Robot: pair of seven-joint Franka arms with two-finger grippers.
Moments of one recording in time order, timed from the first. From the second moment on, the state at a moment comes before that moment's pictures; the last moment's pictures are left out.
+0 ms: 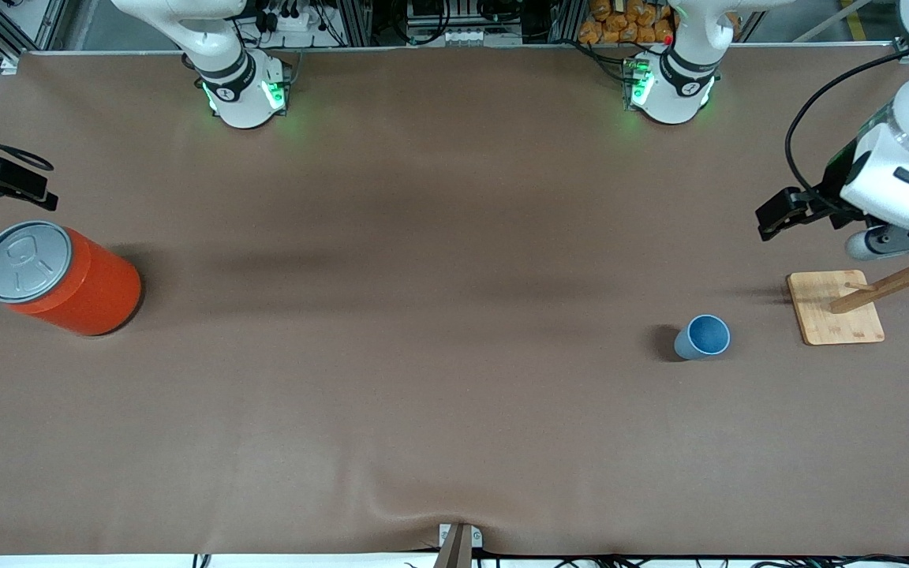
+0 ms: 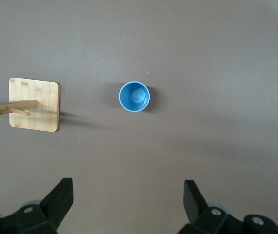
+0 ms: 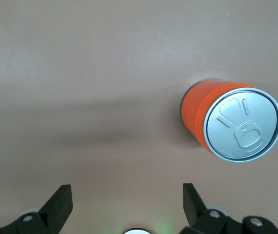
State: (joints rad) left arm -0.01 0.08 -0.18 -1.46 0.05 1.53 -0.33; right arm -0.03 0.03 -0.07 -1.52 0.02 1.44 -0.05
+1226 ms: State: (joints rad) left arm -0.04 -0.08 -0.06 -1.63 0.01 1.55 -0.10; right arm -0.03 0.03 -0.07 -1.52 0.02 1.44 -0.05
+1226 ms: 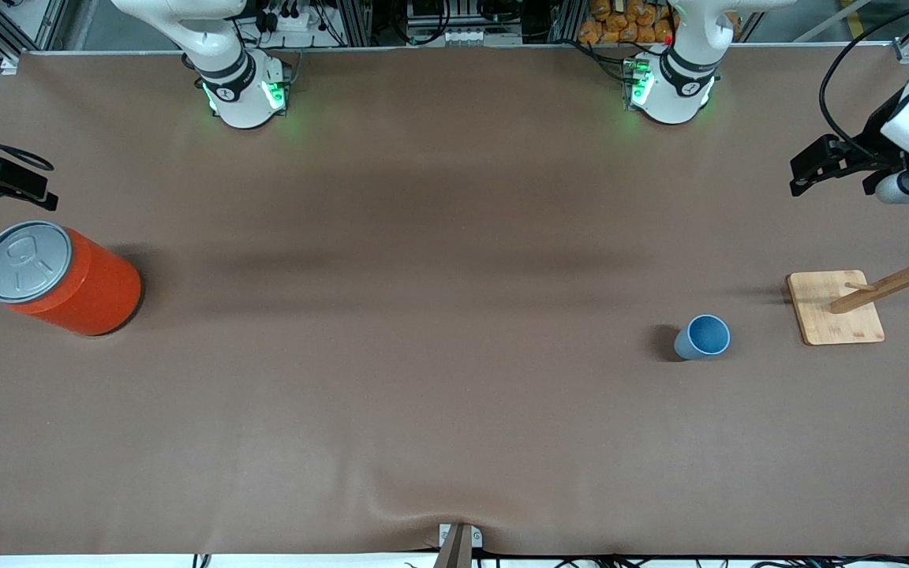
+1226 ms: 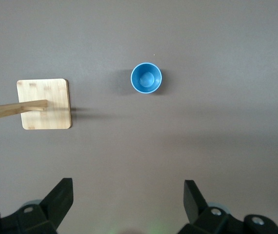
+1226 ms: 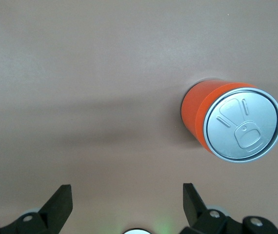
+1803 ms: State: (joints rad) left arm -0.04 -0.05 -0.05 -1.60 0.01 1.52 -0.10; right arm -0.03 0.03 -0.07 -1.52 0.02 1.44 -0.05
